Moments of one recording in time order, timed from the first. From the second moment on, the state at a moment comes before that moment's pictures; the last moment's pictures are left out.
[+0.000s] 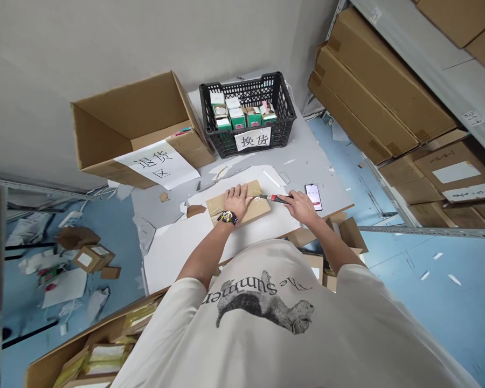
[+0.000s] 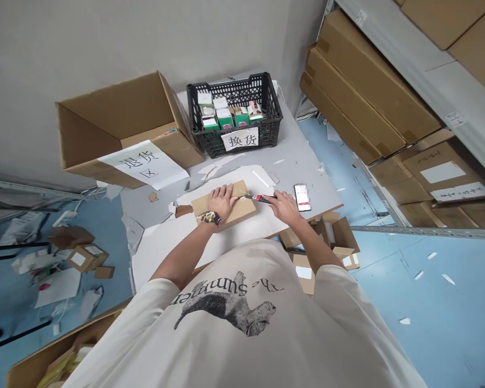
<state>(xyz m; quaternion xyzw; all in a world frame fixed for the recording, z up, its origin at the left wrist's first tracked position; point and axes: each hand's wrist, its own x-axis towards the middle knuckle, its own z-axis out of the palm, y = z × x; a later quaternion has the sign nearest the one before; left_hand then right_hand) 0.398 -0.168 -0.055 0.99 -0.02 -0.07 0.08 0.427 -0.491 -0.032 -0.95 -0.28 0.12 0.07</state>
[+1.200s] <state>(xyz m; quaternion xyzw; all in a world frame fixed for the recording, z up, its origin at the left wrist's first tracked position) 0.401 -0.167 -0.054 0.99 0.01 -0.07 0.14 0.443 -0.486 -0.073 -0.95 -0.28 0.08 0.11</state>
